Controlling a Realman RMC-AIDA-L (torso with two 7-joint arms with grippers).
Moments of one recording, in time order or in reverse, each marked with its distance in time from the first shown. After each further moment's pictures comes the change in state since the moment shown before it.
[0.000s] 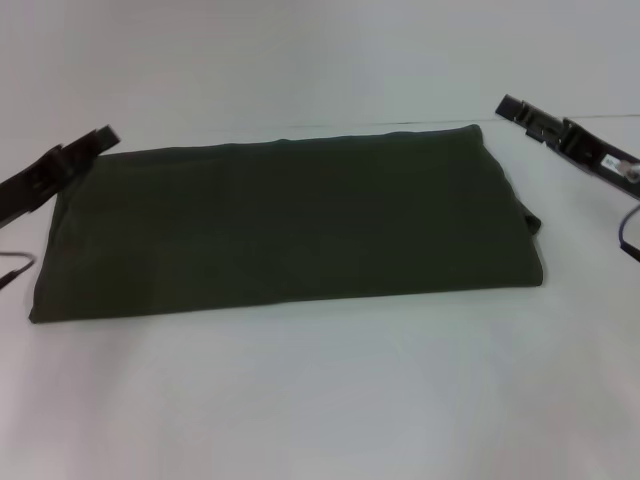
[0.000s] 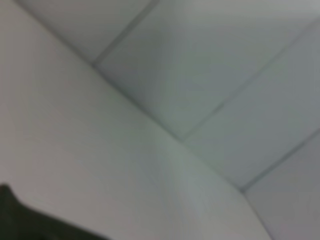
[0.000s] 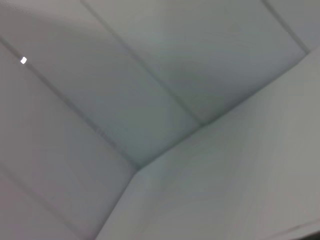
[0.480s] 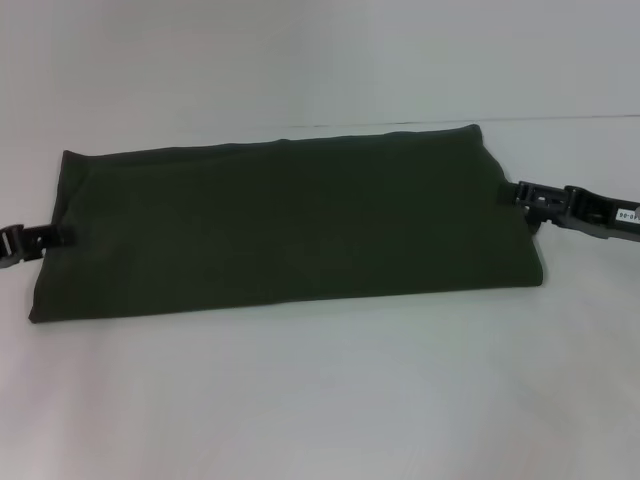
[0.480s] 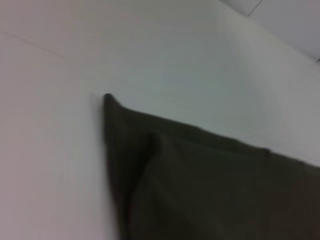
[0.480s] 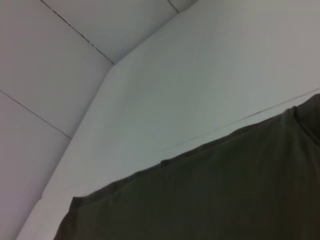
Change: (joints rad) left arm -0.019 0.072 -0.095 0.194 0.596 0.193 -0.261; right arm -0.033 -0.105 -0.171 -0.091 -0.283 -0.080 0.378
